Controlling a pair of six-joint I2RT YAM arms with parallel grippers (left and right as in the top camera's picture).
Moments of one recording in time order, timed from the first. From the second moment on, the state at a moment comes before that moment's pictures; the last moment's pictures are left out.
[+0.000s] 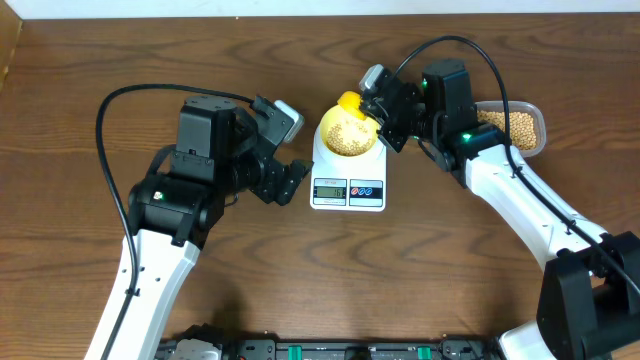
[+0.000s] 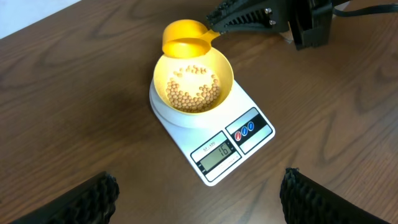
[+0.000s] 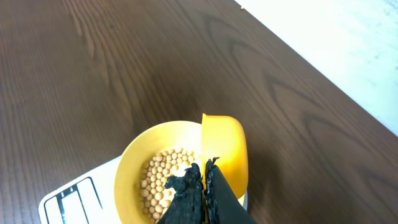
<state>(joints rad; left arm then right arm) -0.26 1.19 1.18 -0.80 0.37 0.28 0.36 1.68 1.17 -0.11 -0.47 -0.46</state>
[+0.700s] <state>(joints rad) -0.26 1.19 1.18 -0.80 0.37 0.28 0.36 1.50 1.17 -0.10 -0.31 -0.22</state>
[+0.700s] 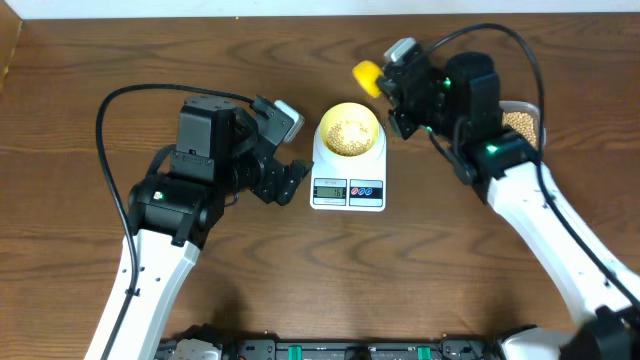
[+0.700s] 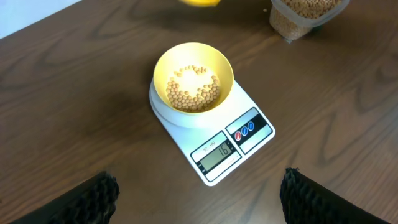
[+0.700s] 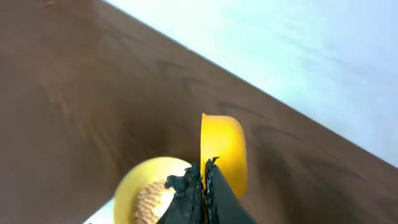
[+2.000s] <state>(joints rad) -0.26 1.19 1.18 -0.80 0.37 0.28 0.11 1.39 1.17 -0.60 0.47 0.08</state>
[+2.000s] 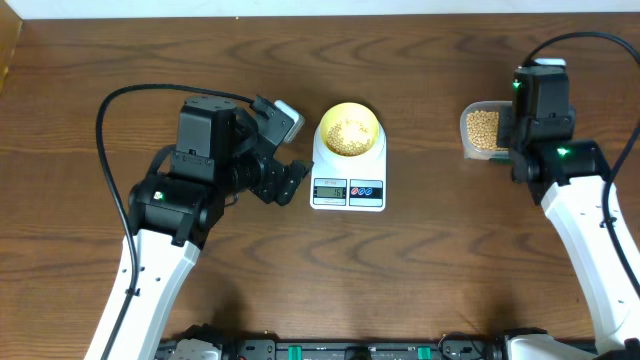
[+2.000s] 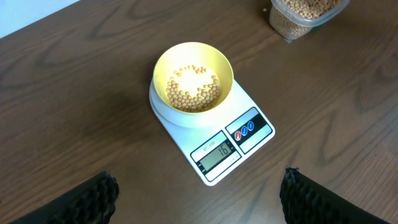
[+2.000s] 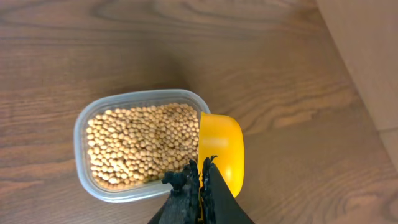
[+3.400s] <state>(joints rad) -0.26 1.19 1.18 -0.80 0.37 0.28 0.07 1.70 1.17 -0.46 0.40 0.15</state>
